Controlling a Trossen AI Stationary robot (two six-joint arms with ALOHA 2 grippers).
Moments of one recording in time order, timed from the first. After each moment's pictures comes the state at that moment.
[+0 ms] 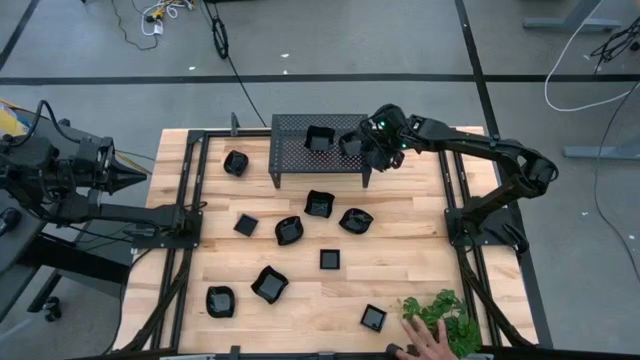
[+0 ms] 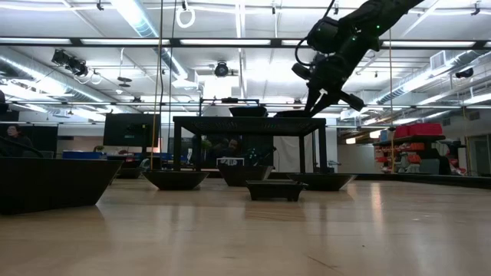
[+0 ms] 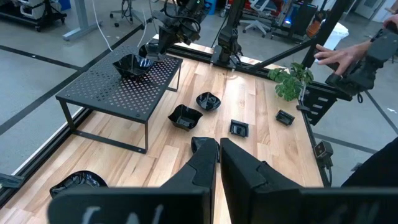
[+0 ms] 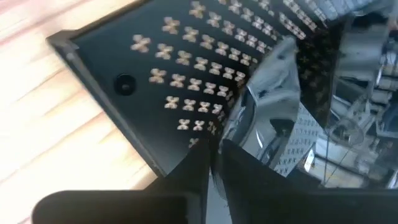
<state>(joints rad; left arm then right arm) -0.02 0.39 1.52 -1.47 -0.14 -0.25 -0.58 1.47 1.10 -0.51 -0.03 -1.68</state>
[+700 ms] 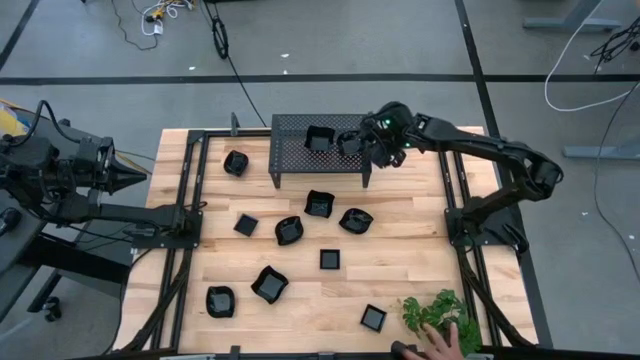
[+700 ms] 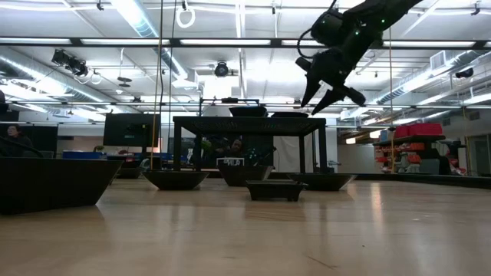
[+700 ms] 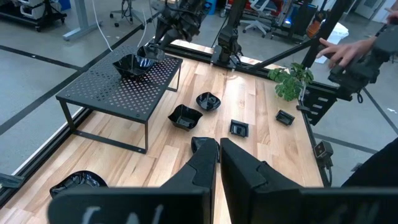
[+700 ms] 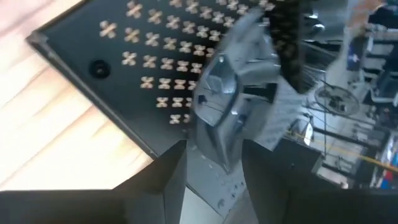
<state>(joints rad) -0.02 0.39 1.52 -1.47 -0.14 -0.25 -0.58 1.42 1.10 -0.51 0.02 -1.57</state>
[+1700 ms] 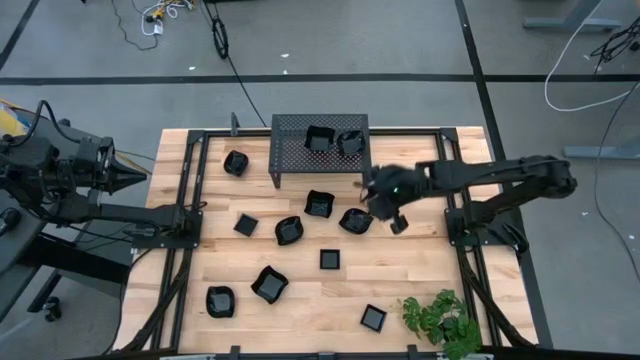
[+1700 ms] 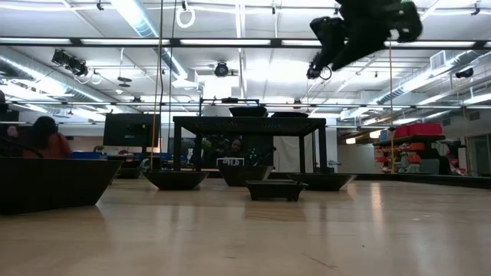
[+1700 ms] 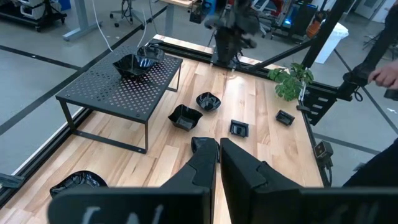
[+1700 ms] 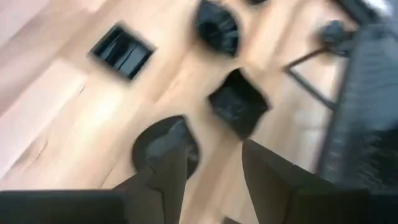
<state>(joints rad) -0.02 0.39 1.52 -1.47 -0.14 -0.25 0.00 1.28 1.07 -0.69 0.01 -0.64</state>
